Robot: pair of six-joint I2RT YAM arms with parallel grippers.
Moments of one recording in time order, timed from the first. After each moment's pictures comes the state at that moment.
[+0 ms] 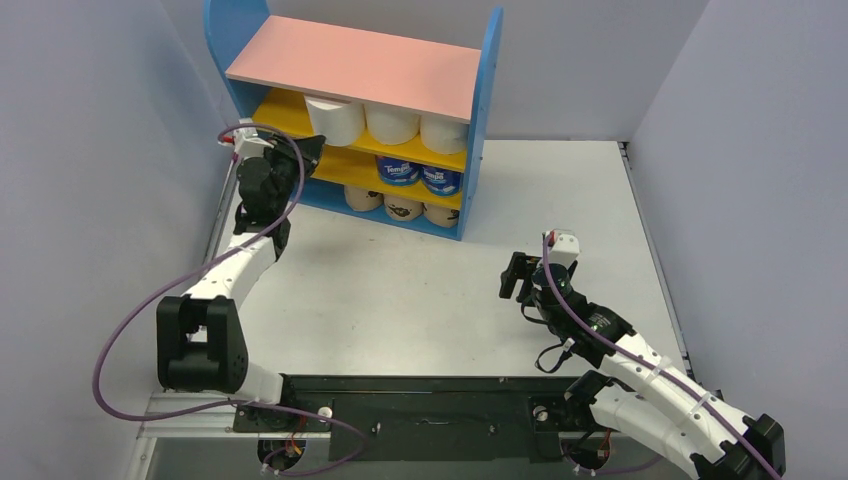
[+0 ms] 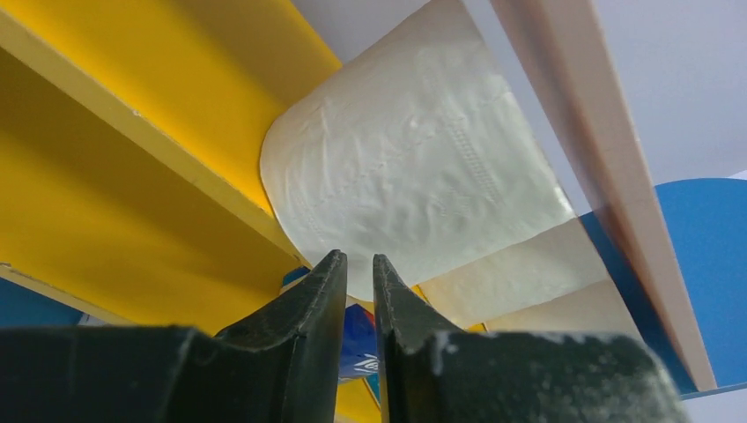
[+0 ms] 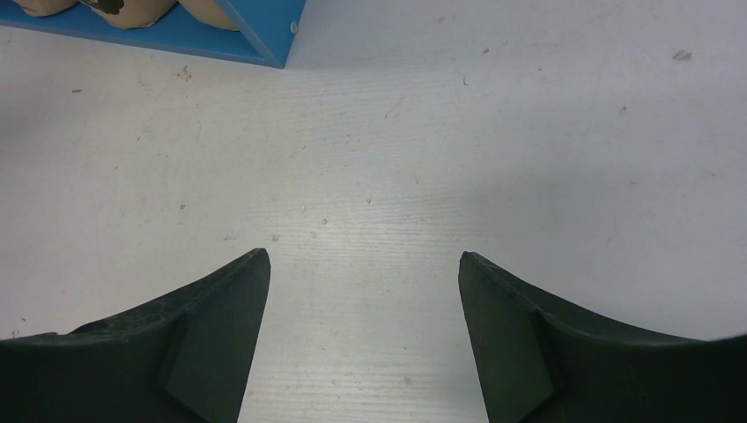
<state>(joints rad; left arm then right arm) -0.07 1.45 0.99 0.57 0.11 -0.95 0.66 0.77 0.55 -0.37 0.44 0.54</state>
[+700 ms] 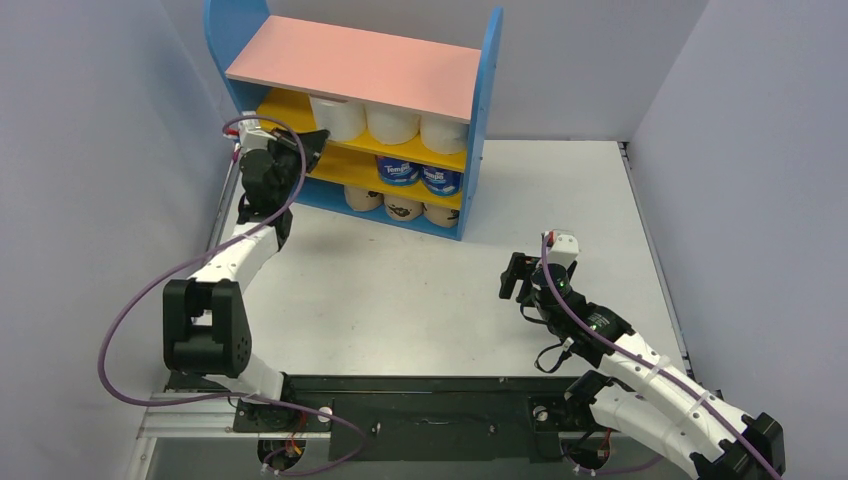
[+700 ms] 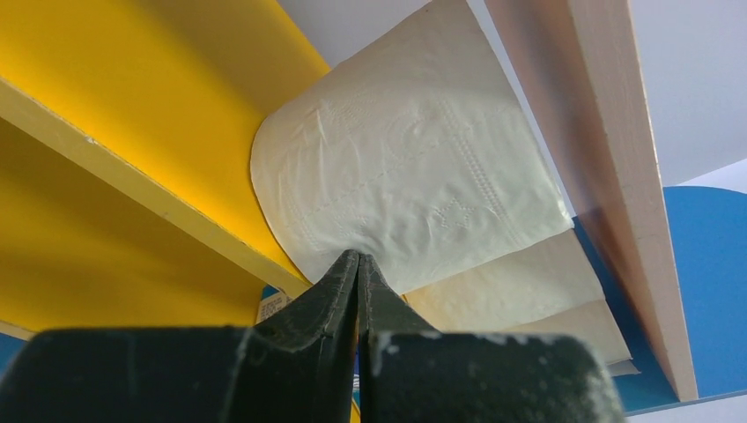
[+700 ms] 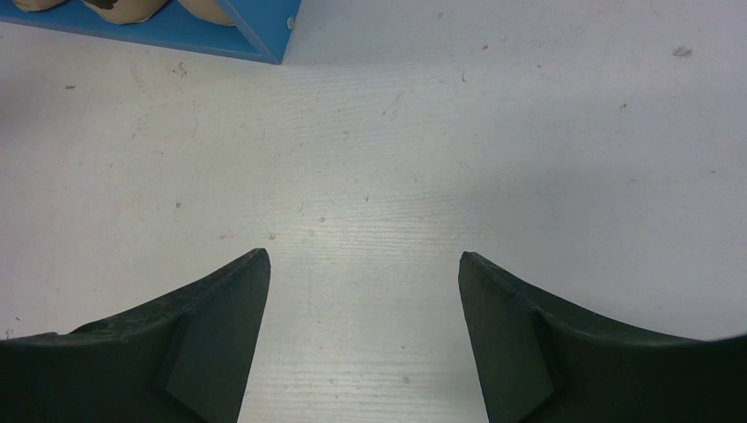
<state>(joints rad) -0.06 1.55 1.05 0.60 0.17 -1.02 0.66 0.77 0.55 -0.37 0.44 0.54</state>
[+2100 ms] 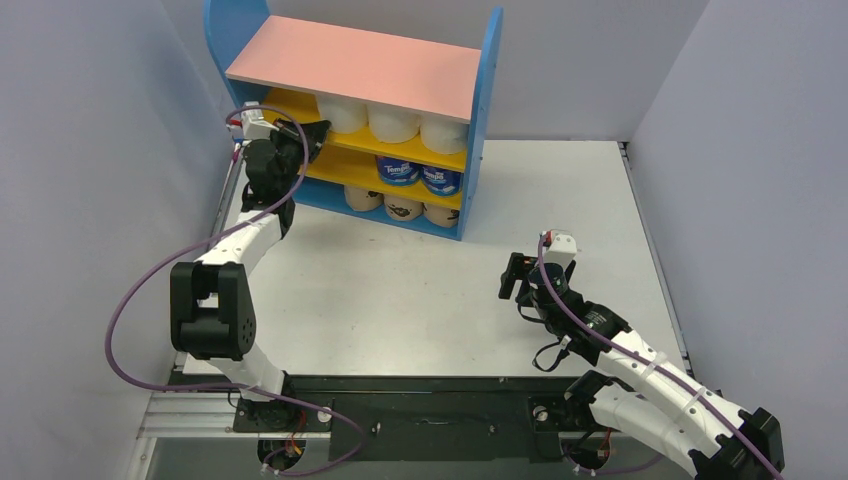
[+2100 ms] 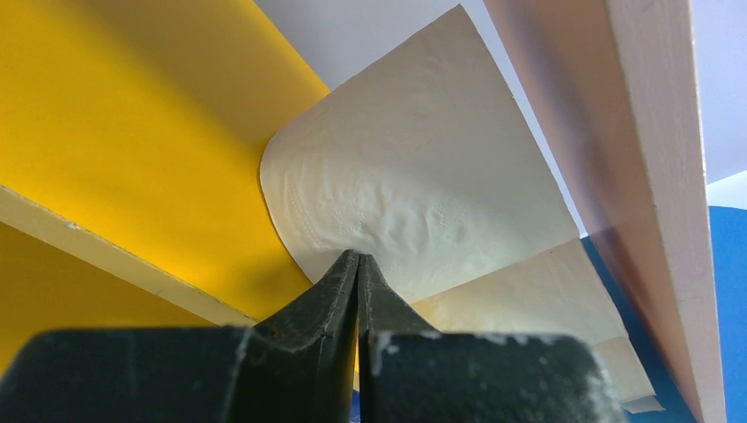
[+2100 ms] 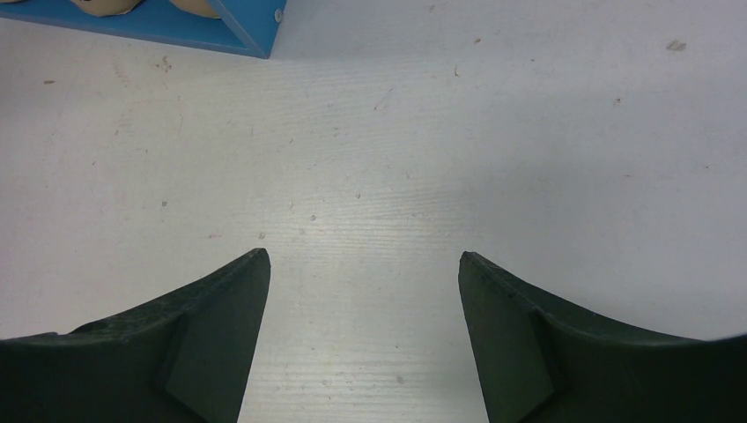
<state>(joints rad) -0.06 1.66 1.15 0.63 0.17 -1.01 0.66 0.80 0.55 -0.37 0.45 0.54</state>
